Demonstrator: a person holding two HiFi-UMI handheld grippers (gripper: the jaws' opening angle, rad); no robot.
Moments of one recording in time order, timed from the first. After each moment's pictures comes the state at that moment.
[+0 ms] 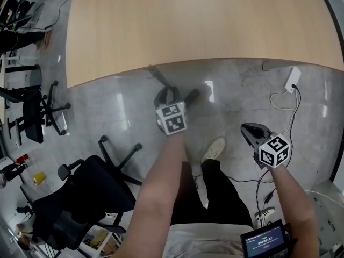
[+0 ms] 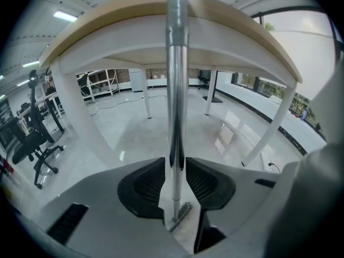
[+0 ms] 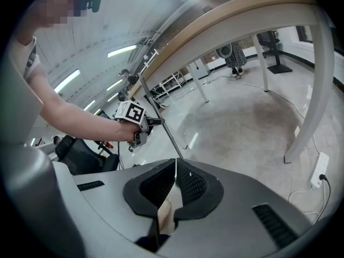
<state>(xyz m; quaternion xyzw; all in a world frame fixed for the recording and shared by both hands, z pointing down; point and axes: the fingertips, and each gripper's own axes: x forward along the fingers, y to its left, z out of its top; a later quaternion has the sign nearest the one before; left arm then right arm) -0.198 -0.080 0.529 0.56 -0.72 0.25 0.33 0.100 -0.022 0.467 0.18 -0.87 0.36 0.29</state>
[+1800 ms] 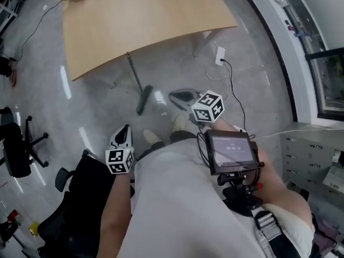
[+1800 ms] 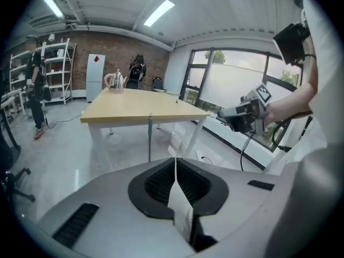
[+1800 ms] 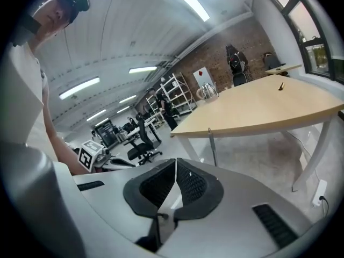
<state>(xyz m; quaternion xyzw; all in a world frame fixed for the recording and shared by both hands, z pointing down) -0.208 0.167 0.262 0.78 -0.52 0.18 0.28 -0.037 0.056 0.207 0.21 -0.92 0.28 0.18</state>
